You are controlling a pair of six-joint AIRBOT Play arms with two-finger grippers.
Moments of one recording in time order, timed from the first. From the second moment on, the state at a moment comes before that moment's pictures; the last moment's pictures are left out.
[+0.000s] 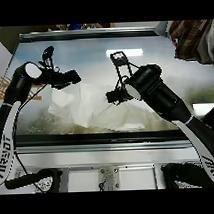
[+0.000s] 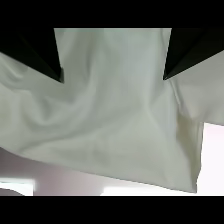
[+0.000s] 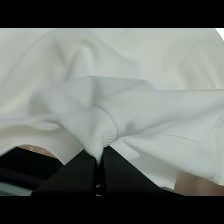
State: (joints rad) left arm -0.13 -1.40 1.37 1.12 -1.02 -1.61; right arm 0.74 -1.36 1.56 -1.75 1.36 2.06
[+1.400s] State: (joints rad) left arm -0.52 -1.13 0.85 1.21 -0.83 -1.90; right arm 0.73 -1.36 1.56 -1.73 1.29 2.12
